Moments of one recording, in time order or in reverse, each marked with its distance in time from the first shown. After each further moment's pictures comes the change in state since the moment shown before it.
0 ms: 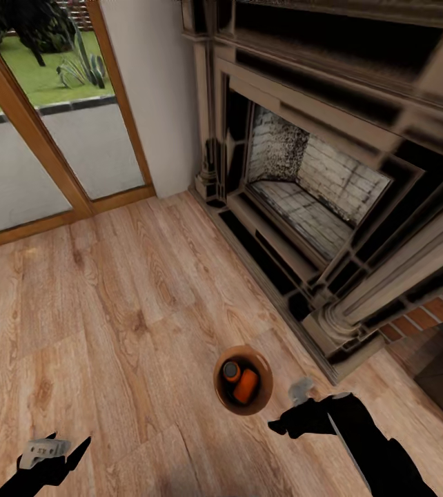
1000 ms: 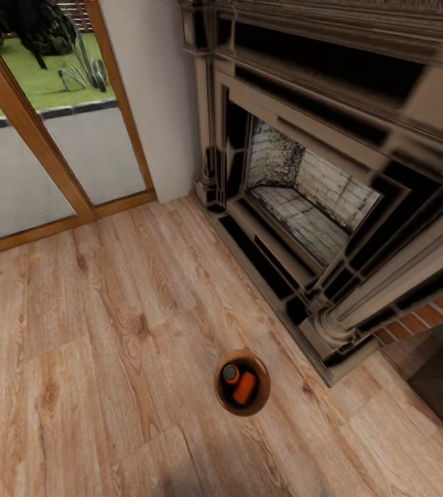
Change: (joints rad) left arm -0.002 0.000 -0.011 0.755 0.000 -0.464 0.081; right arm 0.419 -0.012 -0.020 0.075 0.029 -0.490 -0.019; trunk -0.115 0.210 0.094
